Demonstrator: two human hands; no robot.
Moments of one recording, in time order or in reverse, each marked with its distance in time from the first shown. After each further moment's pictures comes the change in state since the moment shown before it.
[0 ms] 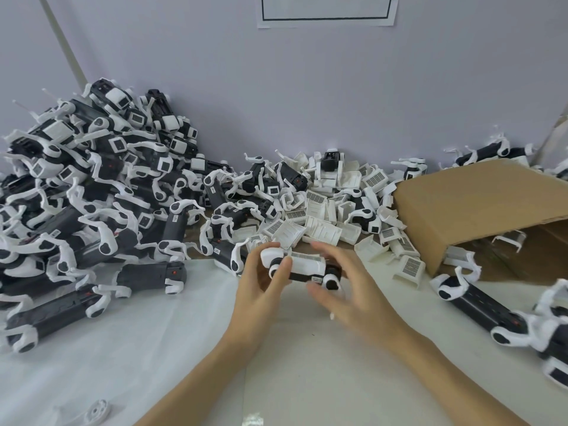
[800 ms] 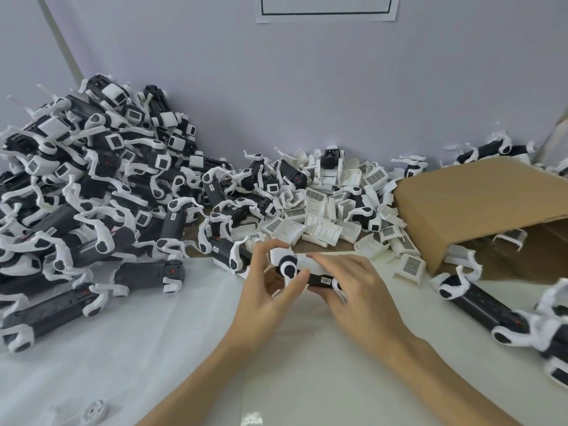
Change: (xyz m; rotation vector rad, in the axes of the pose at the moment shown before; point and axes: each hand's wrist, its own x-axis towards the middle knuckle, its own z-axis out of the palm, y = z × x) left_hand -0.003 0.001 -0.001 0.086 -0.169 0.066; right_hand -0.005 -0.007 0.005 -0.595 0.213 -0.290
